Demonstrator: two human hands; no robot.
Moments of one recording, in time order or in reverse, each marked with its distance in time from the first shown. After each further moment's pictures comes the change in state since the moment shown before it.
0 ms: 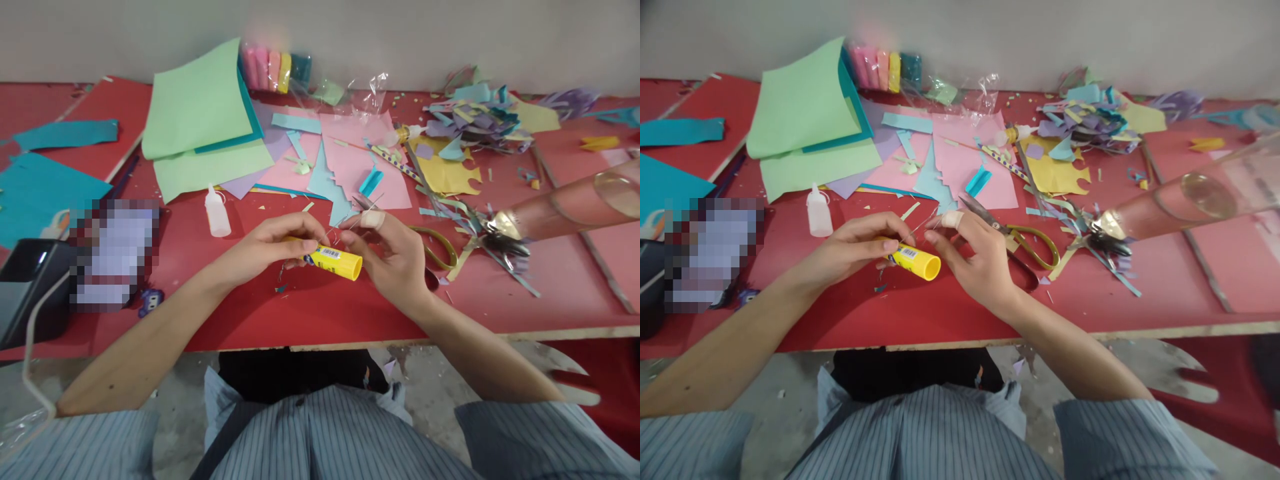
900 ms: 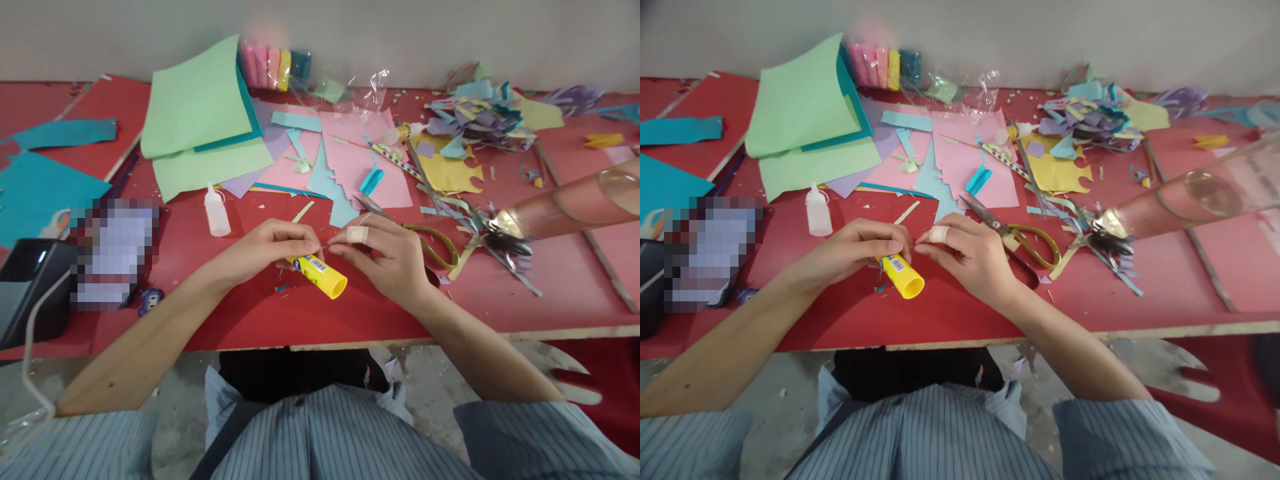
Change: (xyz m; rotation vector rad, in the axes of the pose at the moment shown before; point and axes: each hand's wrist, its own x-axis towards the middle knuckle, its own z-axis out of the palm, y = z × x) left_hand 0.001 0.001 -0.002 0.045 -0.024 -0.172; right_hand 0.004 0.008 -0.005 -0.081 -0.121 -0.207
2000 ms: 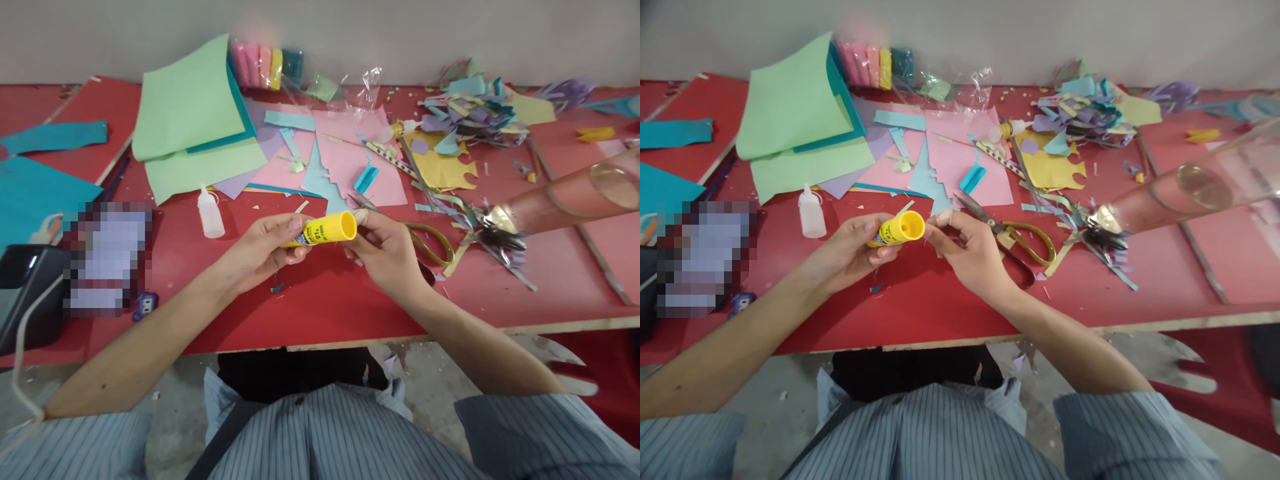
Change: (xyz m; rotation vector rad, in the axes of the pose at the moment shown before) left_hand 0.007 -0.008 0.014 -0.560 0.123 0.027; right_hand 0.006 -0.009 0.006 0.558 0.069 0.574
